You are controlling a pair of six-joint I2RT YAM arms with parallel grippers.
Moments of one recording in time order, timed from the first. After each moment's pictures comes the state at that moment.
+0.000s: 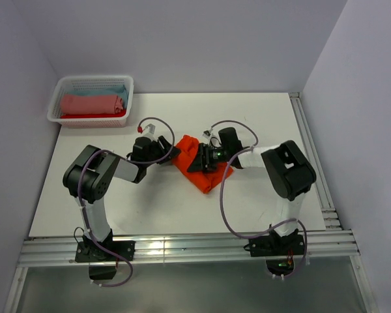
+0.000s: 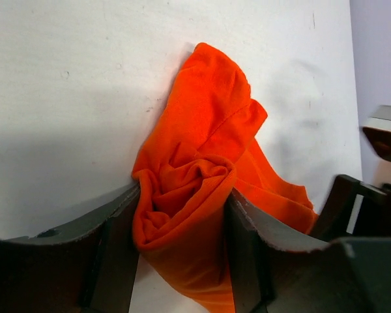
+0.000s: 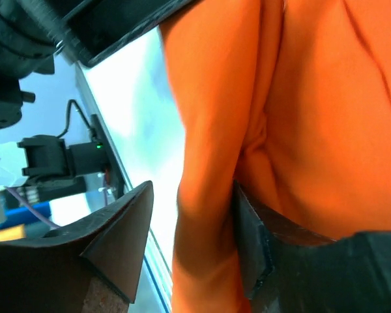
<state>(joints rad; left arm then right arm) -0.41 1.90 0.71 0.80 0.22 -0.82 0.44 1.90 0.91 0.24 -0.86 0.63</state>
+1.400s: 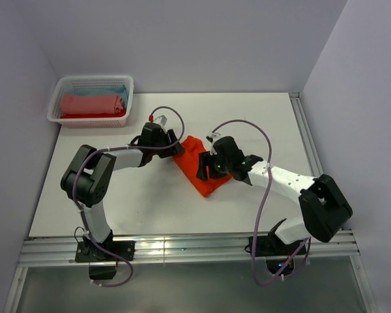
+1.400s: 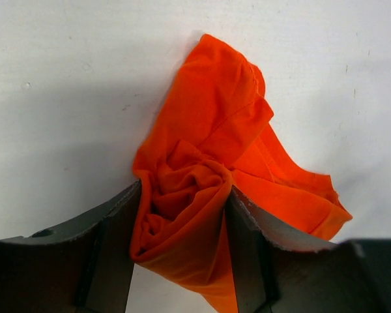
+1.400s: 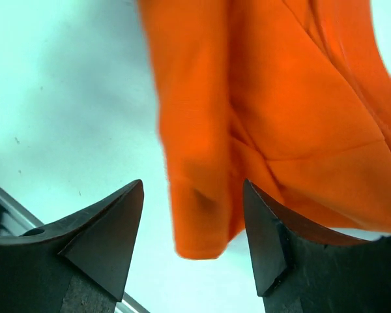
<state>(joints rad) -0.45 1.85 0.97 0.26 0.21 -0.65 0.63 1.42 0.80 -0.18 -0.18 0.44</state>
